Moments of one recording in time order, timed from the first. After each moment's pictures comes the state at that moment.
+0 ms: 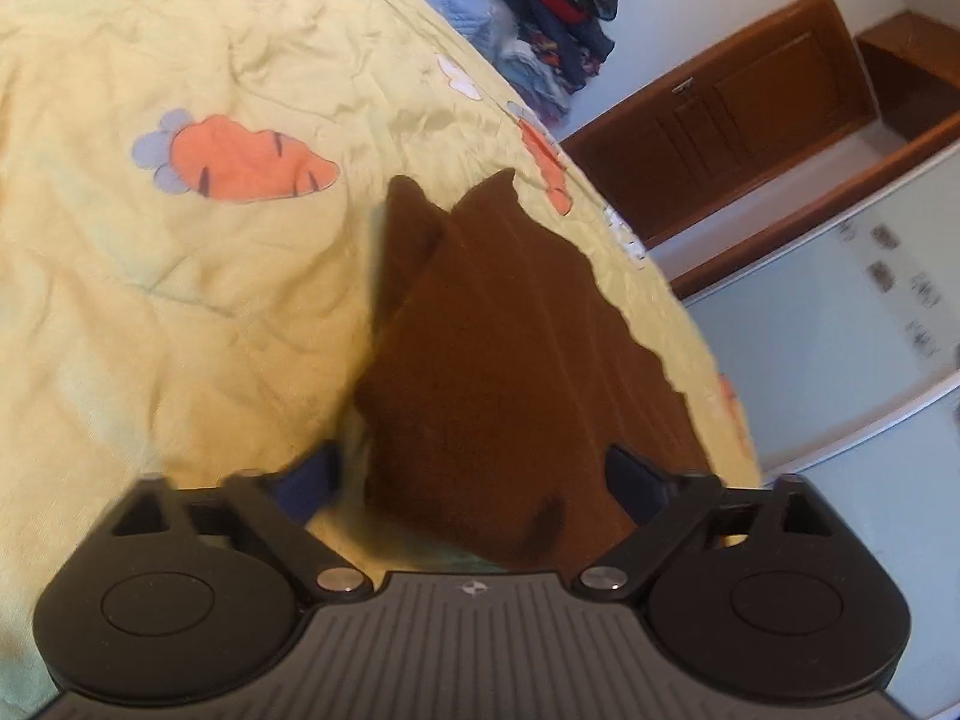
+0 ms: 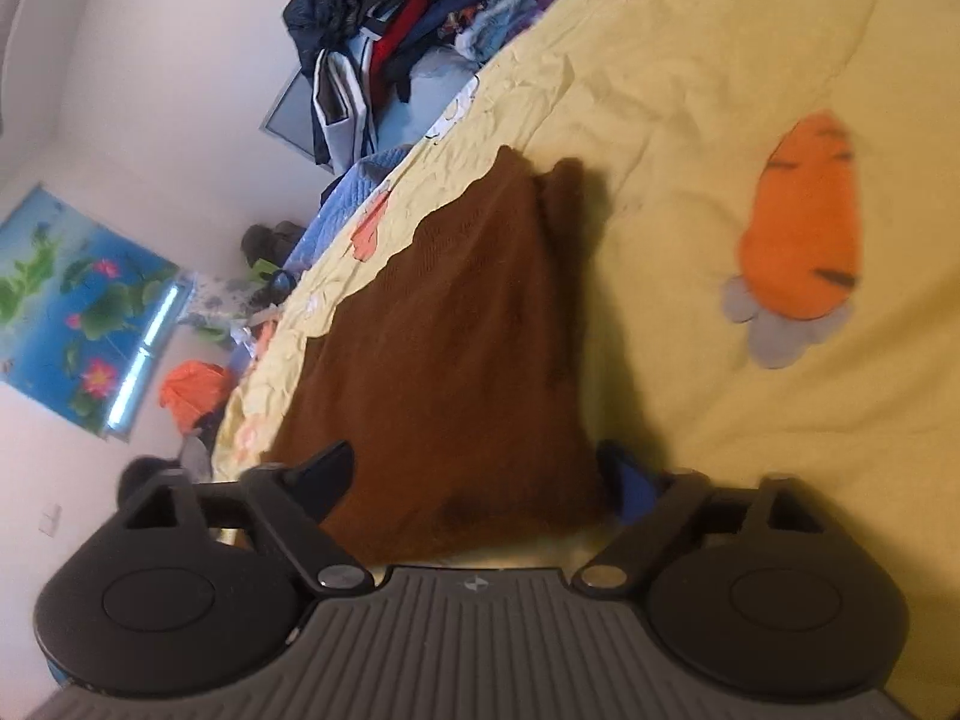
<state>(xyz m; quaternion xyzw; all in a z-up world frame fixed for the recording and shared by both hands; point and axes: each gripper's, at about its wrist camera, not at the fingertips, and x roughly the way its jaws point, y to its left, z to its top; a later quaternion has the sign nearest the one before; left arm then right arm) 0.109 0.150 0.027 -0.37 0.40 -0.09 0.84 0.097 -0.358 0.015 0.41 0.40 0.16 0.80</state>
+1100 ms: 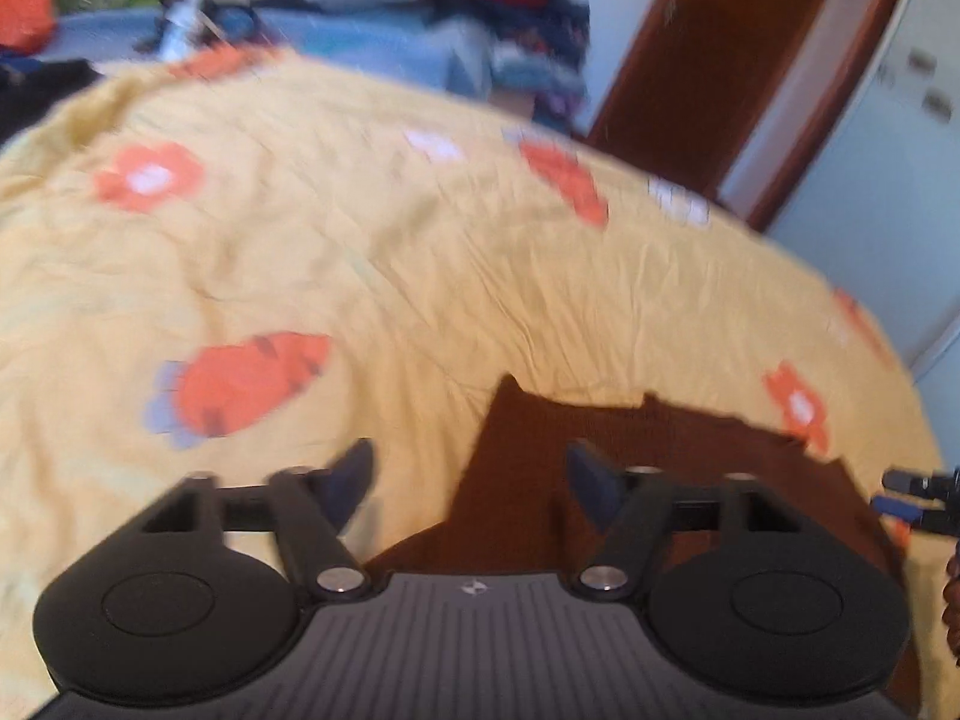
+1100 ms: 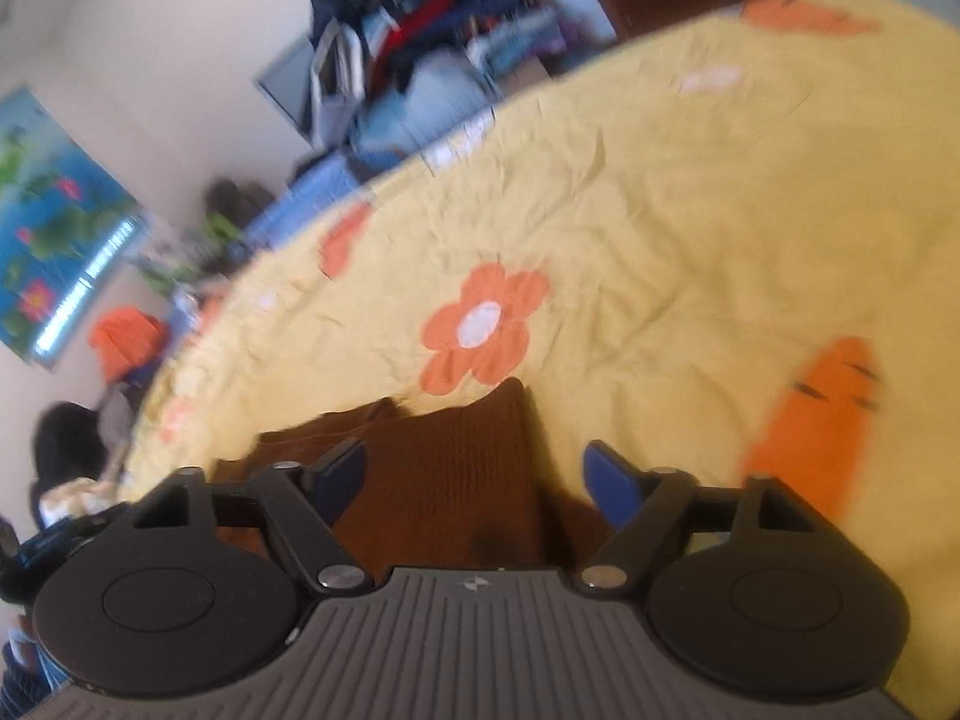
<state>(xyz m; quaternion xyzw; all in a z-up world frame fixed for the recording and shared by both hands) 0.167 0.113 0.064 -0.14 0.42 -0.04 0.89 0.172 -0.344 0.060 0.26 0.41 0.13 0.86</state>
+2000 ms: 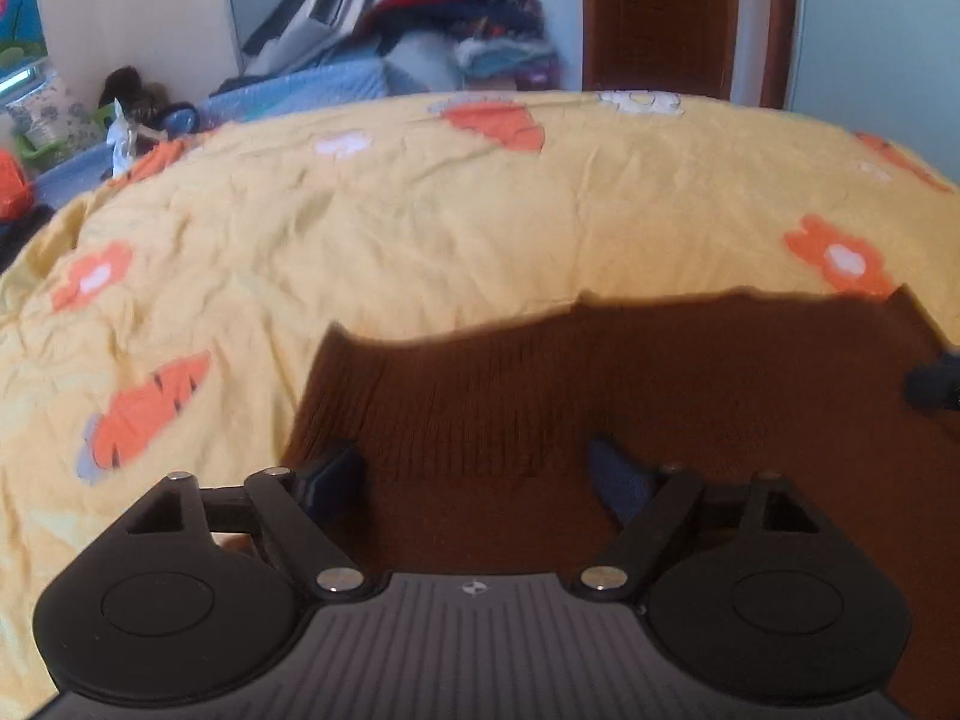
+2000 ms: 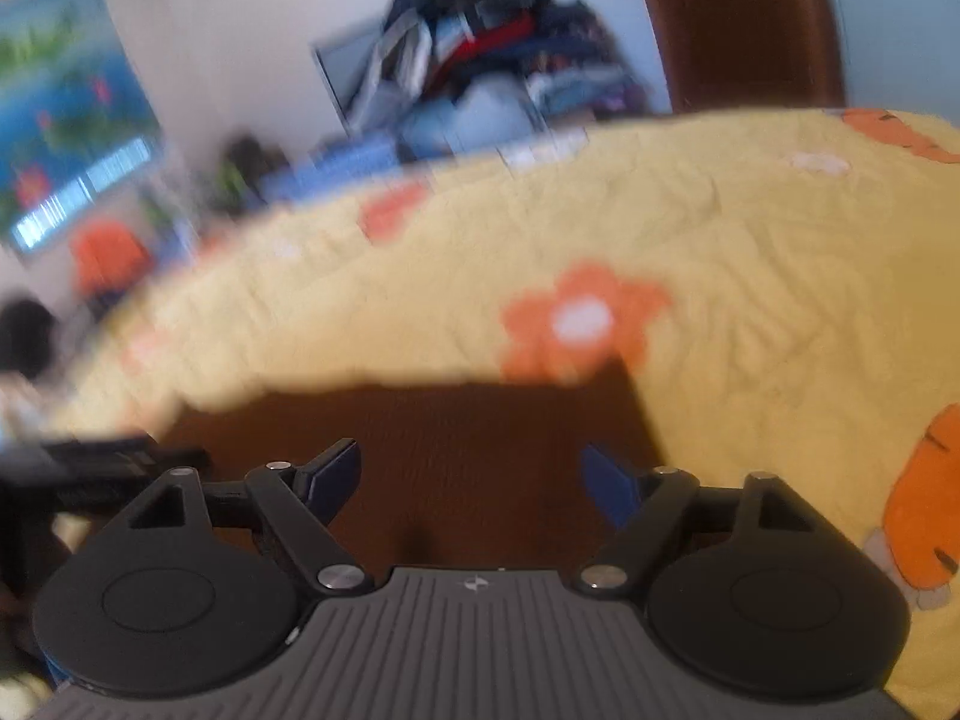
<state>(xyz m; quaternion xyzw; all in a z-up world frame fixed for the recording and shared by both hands) 0.146 0.025 0.028 0.03 0.36 0.00 0.93 0.136 -0.257 0.038 0.06 0.33 0.12 0.93</state>
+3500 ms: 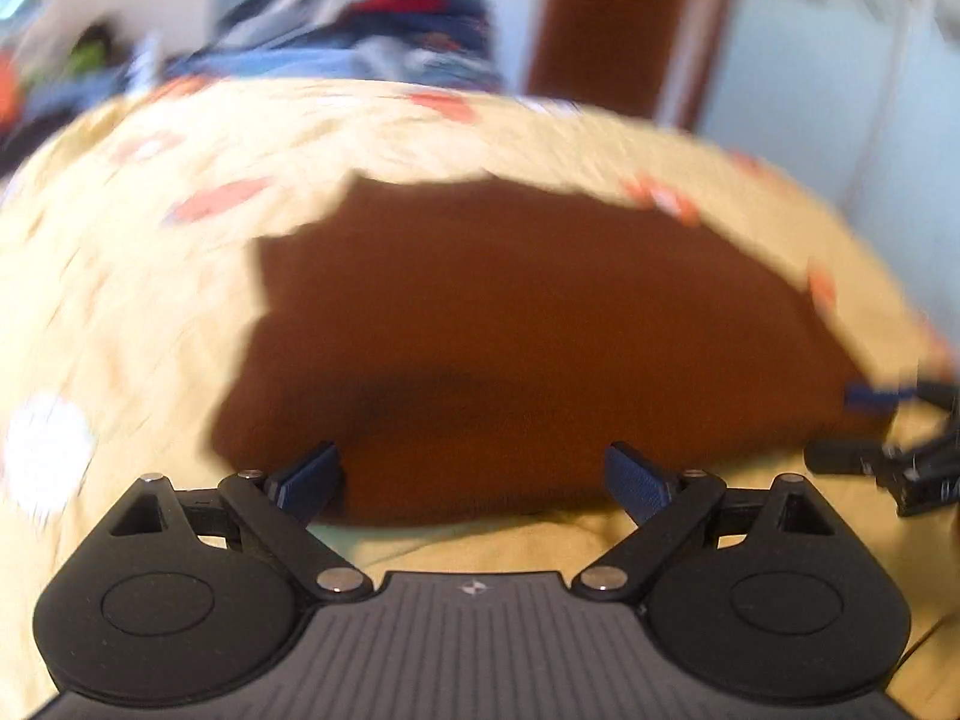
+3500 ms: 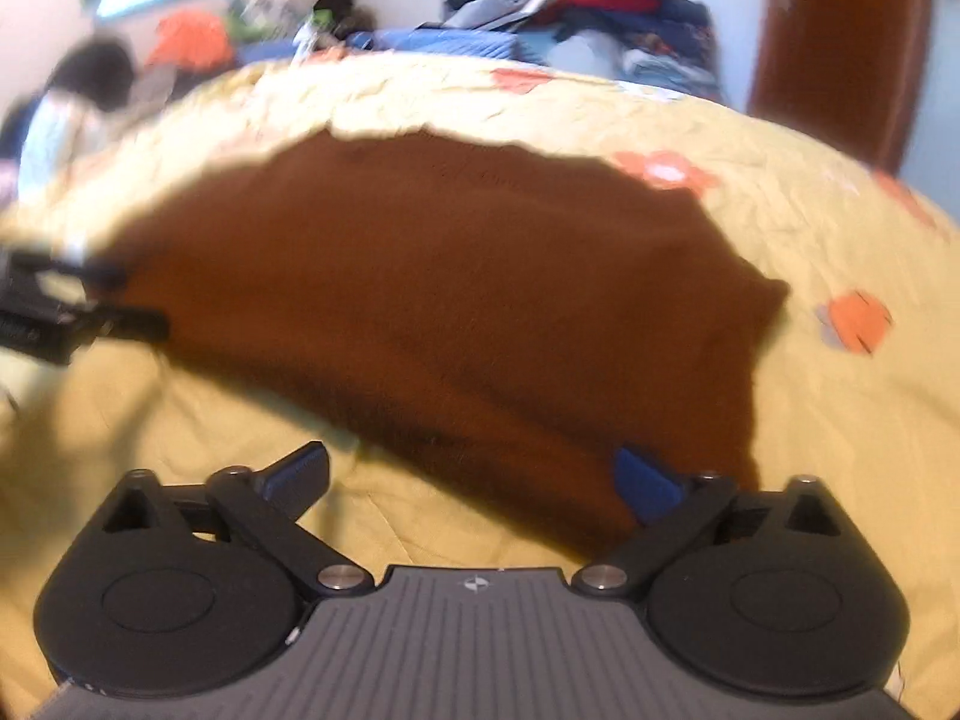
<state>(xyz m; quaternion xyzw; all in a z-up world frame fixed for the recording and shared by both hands) -0.048 0.078 0.046 -0.09 0.37 -0.07 0.92 -0.031 -0.229 0.059 -0.01 0.38 0.18 0.91</state>
